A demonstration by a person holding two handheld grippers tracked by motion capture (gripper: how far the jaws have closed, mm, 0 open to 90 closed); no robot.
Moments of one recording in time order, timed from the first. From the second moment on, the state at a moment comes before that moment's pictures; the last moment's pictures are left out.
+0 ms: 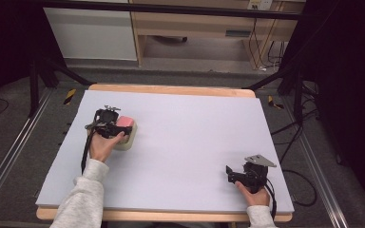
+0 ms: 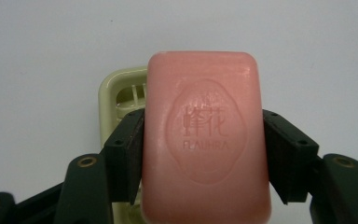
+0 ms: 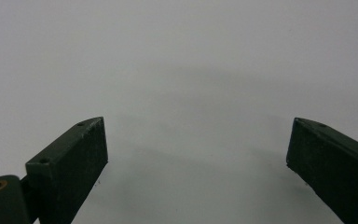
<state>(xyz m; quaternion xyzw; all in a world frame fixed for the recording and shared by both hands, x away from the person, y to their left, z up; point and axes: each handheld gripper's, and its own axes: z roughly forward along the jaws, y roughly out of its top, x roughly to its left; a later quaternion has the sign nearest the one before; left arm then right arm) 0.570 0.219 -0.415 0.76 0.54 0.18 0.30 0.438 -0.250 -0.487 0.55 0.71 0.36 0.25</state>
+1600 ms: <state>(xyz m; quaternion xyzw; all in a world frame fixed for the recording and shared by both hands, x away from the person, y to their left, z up) 0.575 0.225 -0.446 0.76 0.56 0.19 0.28 0.438 -0.250 -0.487 0.55 0.71 0.36 0.25</state>
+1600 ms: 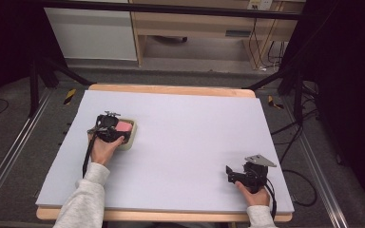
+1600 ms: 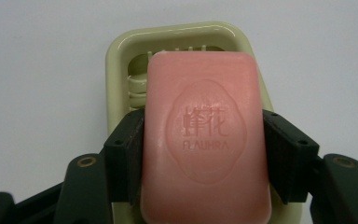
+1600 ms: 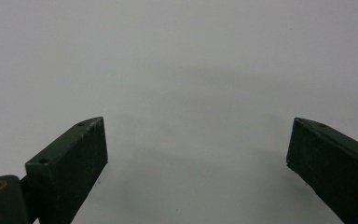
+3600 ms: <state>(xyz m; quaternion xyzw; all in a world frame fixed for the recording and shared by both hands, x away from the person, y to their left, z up) 0.458 0.278 -0.457 0.75 0.50 0.22 0.37 0.436 -0.250 -0.486 0.56 0.70 0.37 0.25</state>
